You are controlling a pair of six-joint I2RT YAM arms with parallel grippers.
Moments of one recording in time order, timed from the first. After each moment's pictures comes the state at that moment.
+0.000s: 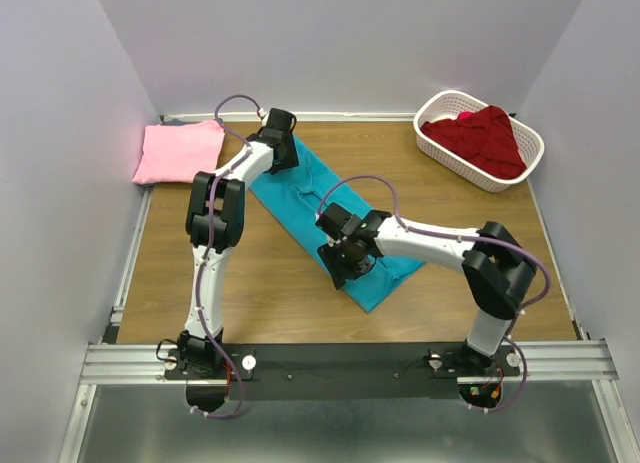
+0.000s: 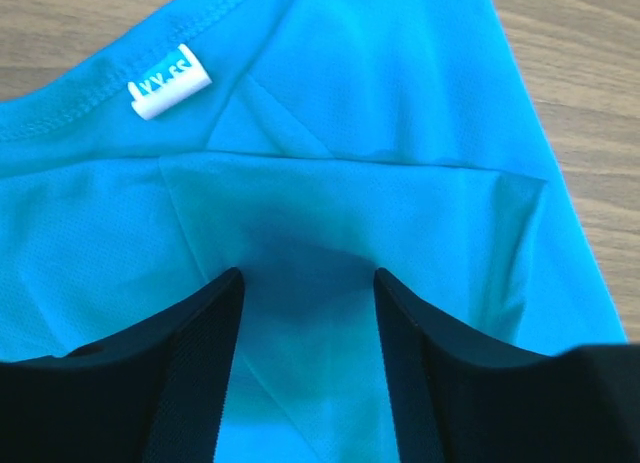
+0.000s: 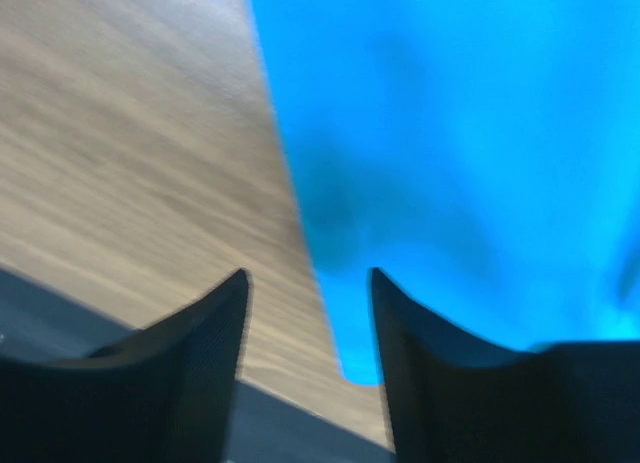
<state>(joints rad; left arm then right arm) -0.28 2.34 1.91 -0.47 -0.20 -0.45 0.94 1.80 1.22 -0.71 -0.06 0.38</state>
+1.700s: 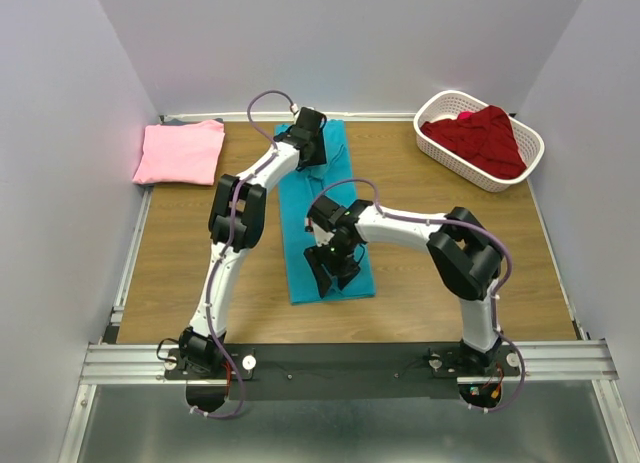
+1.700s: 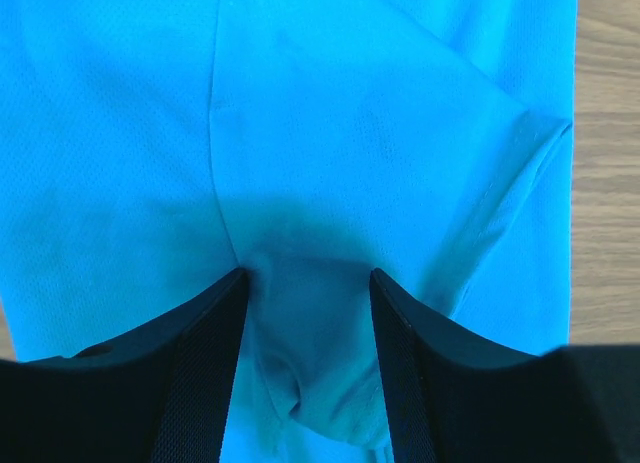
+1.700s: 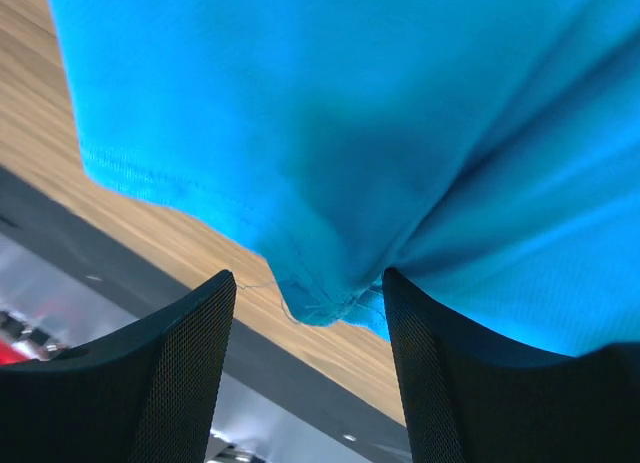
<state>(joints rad) -0.40 2.48 2.13 -0.48 -0.17 -0.44 0.88 1.98 1.35 -0.77 -0.35 0.35</state>
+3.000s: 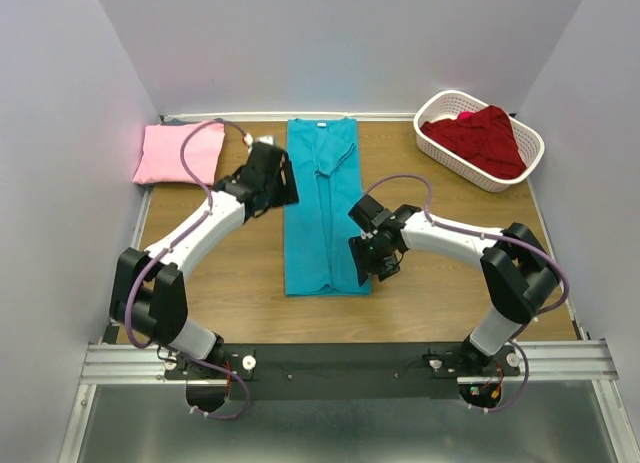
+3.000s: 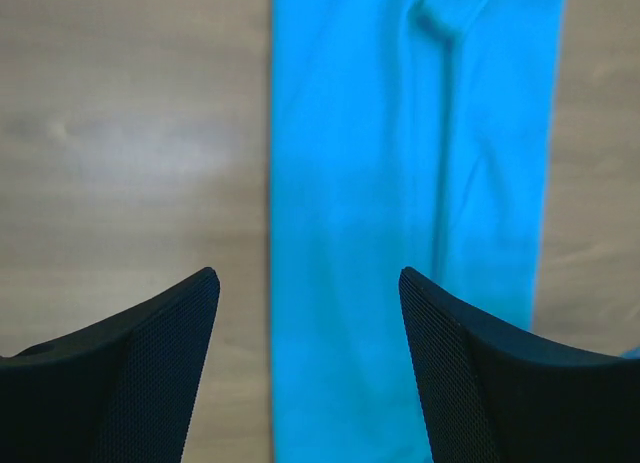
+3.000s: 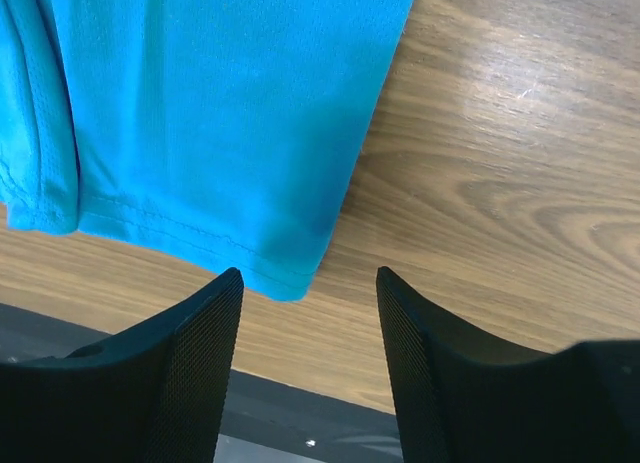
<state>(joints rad) -0.43 1.53 1.25 -0.49 -0.17 -0.52 0.76 1.68 1.07 -0.74 -0.06 0.50</state>
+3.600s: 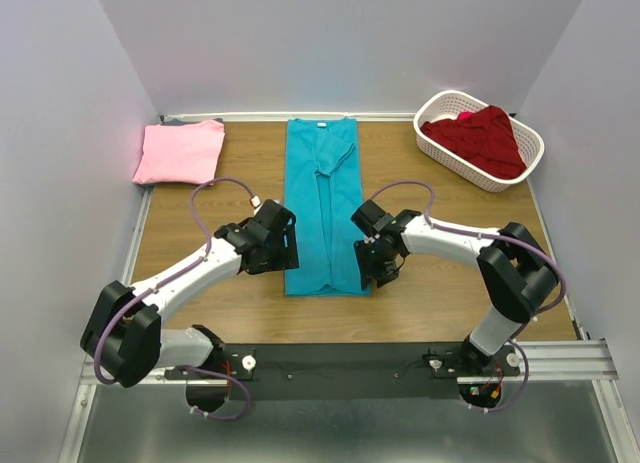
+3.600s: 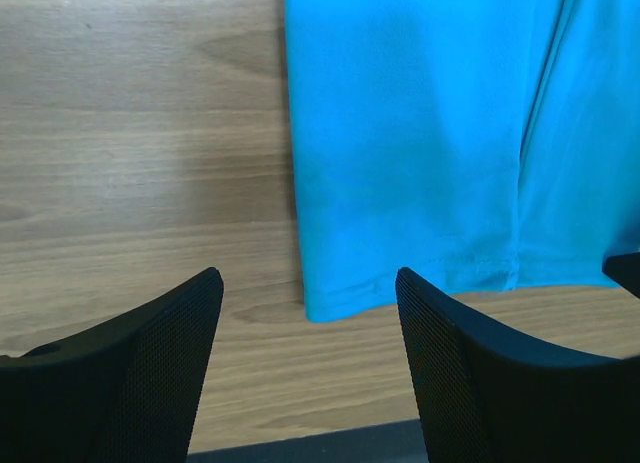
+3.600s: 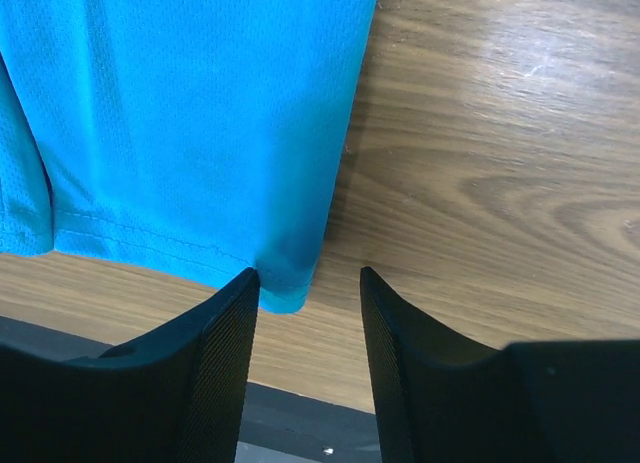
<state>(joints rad) -0.62 1.26 0.80 -0.63 -0.11 -0.68 0.76 1.68 1.01 -0.69 -0.08 0.58</state>
